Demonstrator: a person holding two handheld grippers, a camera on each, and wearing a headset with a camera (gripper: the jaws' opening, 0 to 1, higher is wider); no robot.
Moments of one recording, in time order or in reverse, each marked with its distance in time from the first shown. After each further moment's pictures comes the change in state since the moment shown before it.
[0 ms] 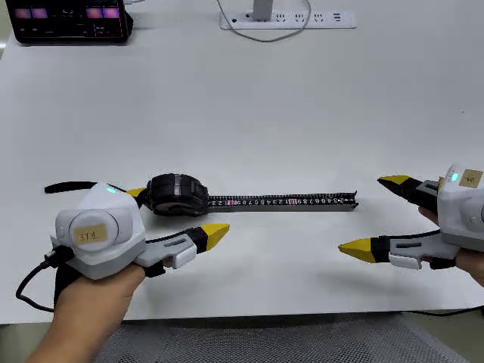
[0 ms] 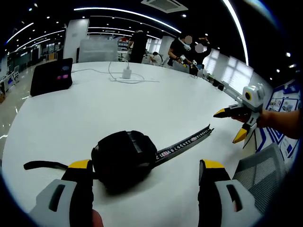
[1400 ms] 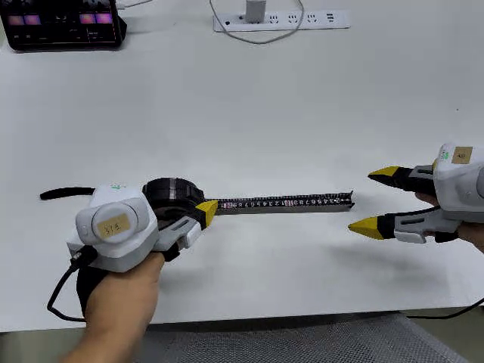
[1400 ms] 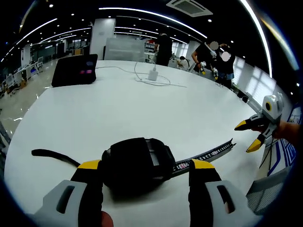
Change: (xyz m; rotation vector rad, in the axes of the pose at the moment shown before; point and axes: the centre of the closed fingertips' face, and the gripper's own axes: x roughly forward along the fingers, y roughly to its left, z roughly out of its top) left arm 0.014 0.023 0.004 -0.127 -0.027 0.226; right arm 0.001 -0.023 -0.002 -0.104 0.070 0.066
